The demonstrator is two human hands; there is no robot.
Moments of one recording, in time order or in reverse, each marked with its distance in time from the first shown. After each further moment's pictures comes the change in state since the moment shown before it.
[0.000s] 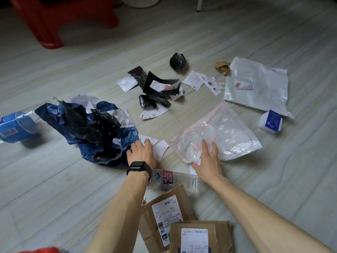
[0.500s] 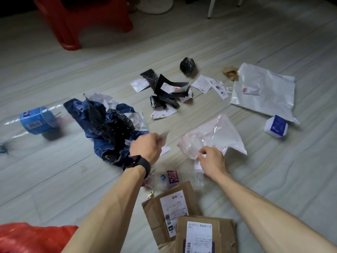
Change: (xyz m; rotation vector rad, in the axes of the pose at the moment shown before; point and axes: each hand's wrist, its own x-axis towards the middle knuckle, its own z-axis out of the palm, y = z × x) left_hand -0.025 -0.017 -0.055 -0.347 0.218 0.085; right_hand 0.003 -0.013 -0.011 0.044 0.088 -0.026
